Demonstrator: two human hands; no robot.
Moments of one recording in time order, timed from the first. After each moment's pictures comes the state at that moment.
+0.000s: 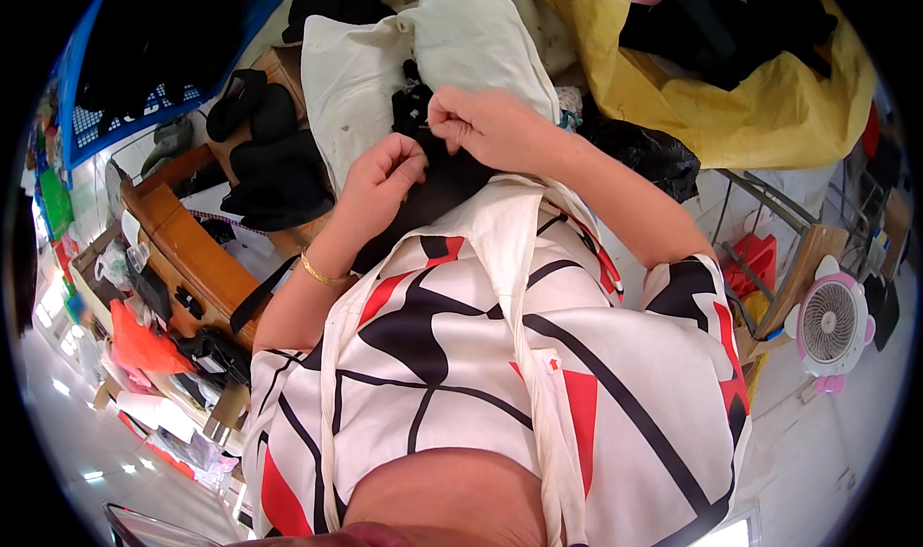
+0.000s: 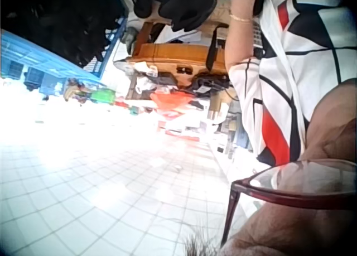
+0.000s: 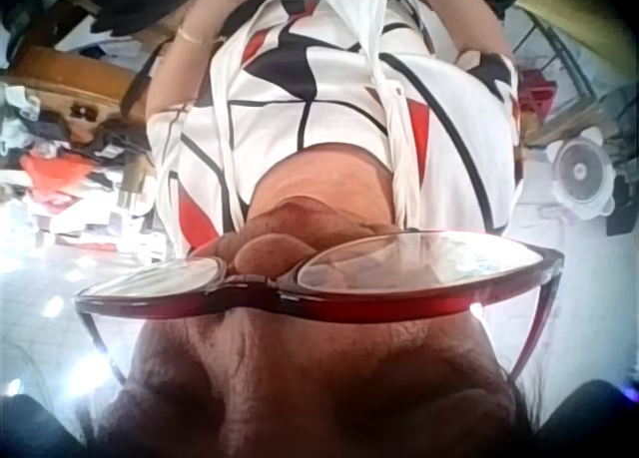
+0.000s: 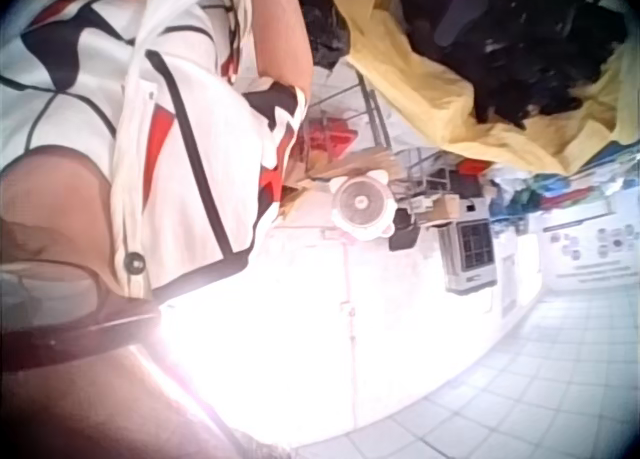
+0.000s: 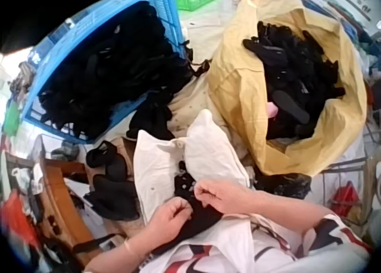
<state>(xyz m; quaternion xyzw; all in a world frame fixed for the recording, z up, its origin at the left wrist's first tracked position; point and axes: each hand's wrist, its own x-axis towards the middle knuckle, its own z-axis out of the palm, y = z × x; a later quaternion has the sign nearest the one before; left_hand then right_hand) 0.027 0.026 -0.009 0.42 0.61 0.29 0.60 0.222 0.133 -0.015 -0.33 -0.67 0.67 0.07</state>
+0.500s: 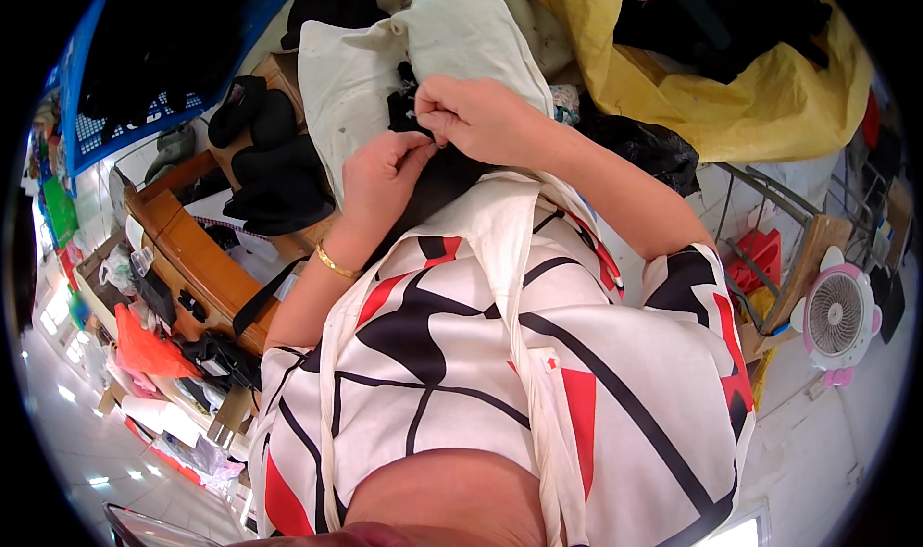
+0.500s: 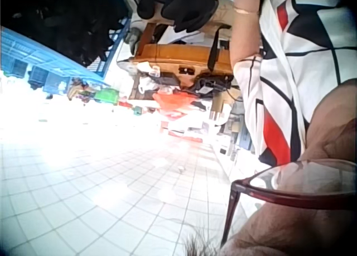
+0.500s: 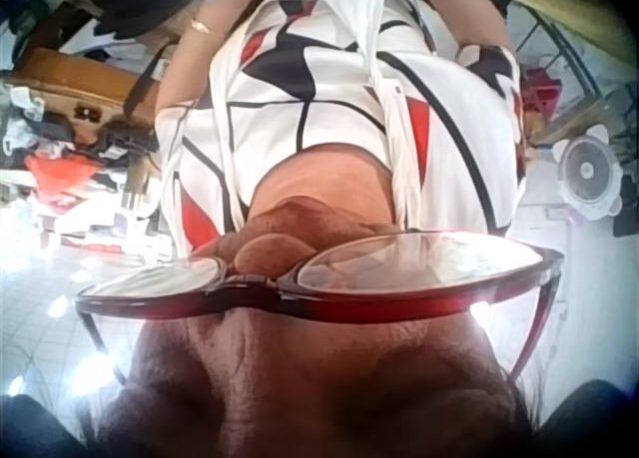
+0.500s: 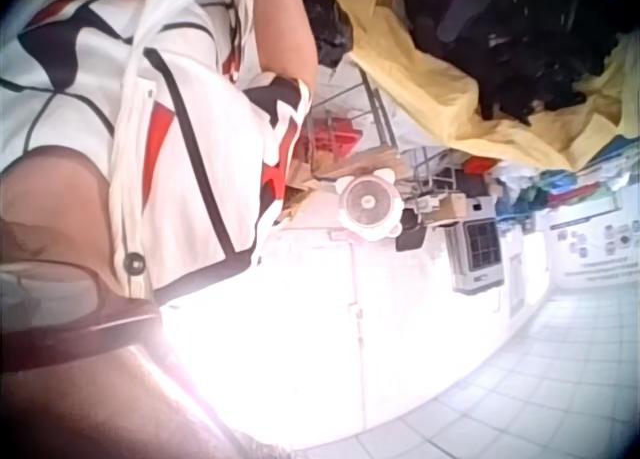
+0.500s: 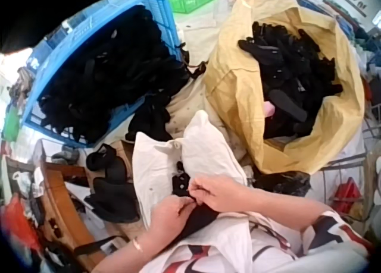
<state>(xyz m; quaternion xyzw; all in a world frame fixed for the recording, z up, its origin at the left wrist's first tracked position) 0.046 0.031 -0.014 0.65 0.66 0.25 0.28 0.219 0.134 -0.006 -0.32 -0.69 0.64 0.14</state>
